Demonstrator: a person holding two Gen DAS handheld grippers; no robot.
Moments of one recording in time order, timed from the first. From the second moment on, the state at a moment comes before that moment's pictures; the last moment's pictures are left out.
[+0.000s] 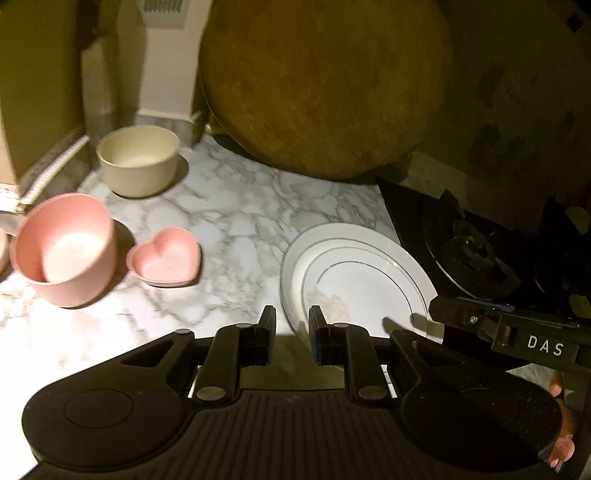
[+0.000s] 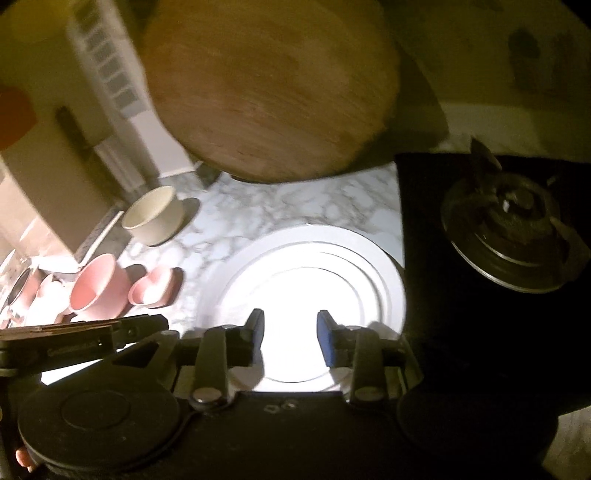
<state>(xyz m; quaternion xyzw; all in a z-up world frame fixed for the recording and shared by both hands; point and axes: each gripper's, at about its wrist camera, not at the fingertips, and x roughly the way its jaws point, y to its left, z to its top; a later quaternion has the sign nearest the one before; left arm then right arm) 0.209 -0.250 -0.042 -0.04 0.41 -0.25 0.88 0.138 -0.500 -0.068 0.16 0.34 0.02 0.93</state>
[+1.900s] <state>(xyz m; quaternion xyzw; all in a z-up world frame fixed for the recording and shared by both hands) 0.250 0.097 -0.077 -0.19 0.37 0.13 0.90 0.314 -0.105 -0.046 -0.10 0.35 0.33 0.87</state>
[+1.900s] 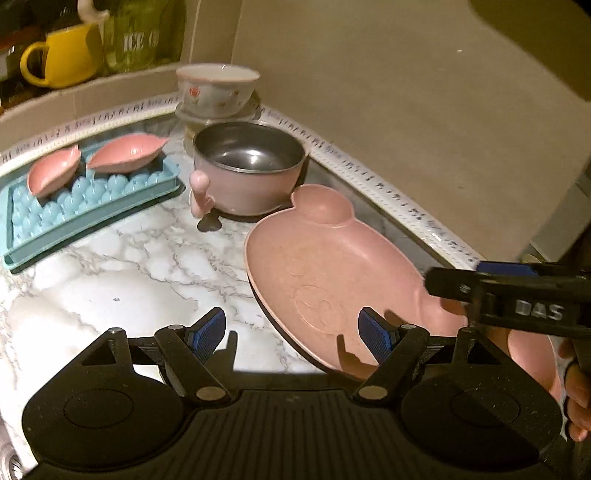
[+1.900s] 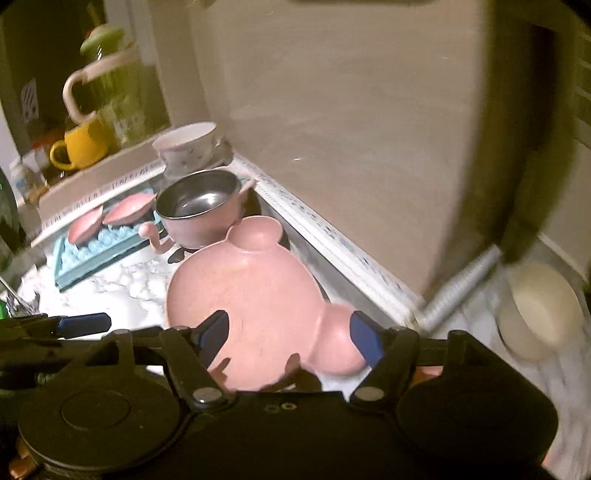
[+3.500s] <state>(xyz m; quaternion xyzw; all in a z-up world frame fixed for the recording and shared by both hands) 0.224 0.113 -0.083 -0.22 0.40 0.12 0.88 0.339 -0.086 -0.069 -0.12 0.42 0.33 0.84</state>
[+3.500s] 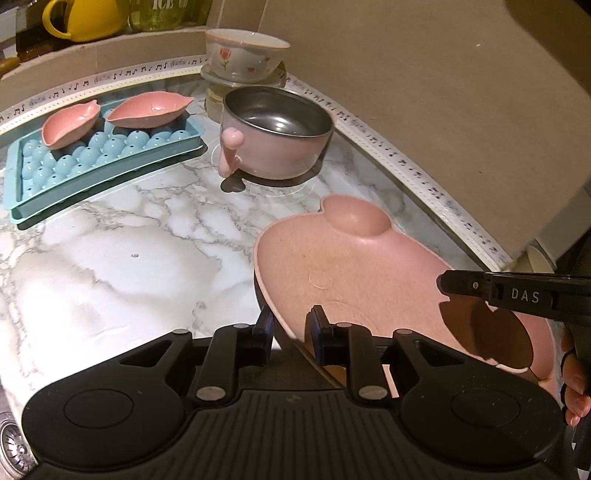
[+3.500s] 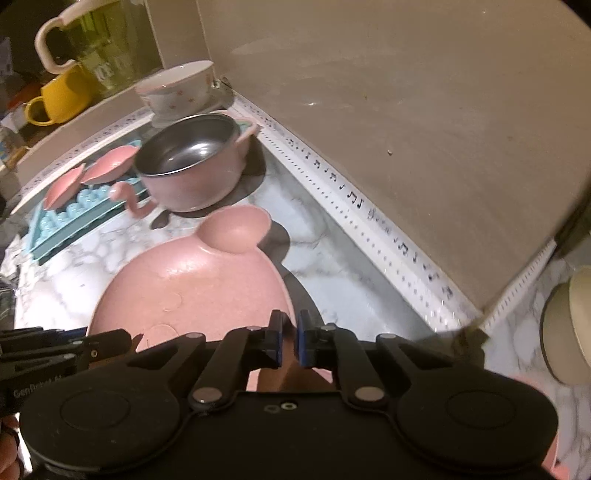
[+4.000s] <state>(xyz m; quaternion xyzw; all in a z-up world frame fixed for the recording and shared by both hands) 0.158 0.077 -0.038 -0.18 0.37 0.05 0.91 0.253 -0.150 -0.029 -0.06 0.38 0.31 0.87</state>
